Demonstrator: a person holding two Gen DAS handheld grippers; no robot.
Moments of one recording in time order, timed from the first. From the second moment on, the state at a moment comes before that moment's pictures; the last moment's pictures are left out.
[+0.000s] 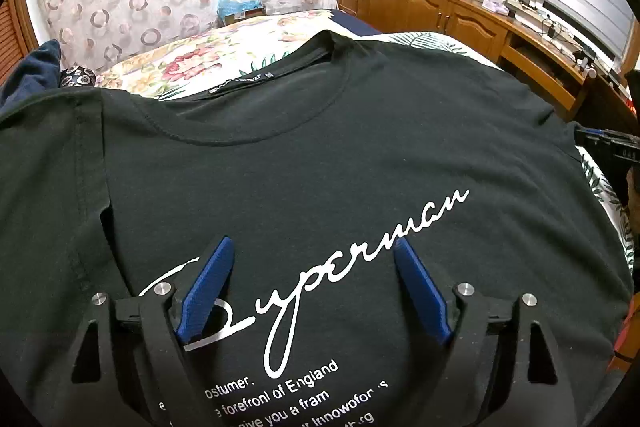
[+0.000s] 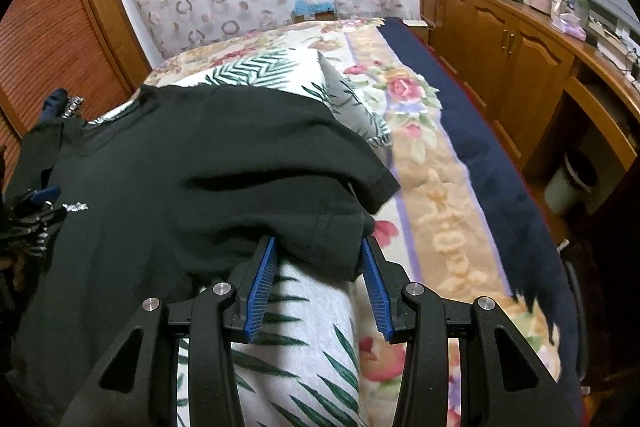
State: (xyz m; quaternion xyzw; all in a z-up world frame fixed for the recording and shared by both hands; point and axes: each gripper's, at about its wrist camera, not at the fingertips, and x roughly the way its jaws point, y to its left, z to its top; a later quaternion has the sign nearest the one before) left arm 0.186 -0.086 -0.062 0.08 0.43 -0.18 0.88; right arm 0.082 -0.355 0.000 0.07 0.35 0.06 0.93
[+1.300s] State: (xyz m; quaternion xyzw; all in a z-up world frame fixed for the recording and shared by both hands) left arm 0.188 -0.087 -0.063 0.08 0.44 -0.18 0.88; right arm 0.061 -0.278 -0.032 -0.03 0.33 0.19 0.92
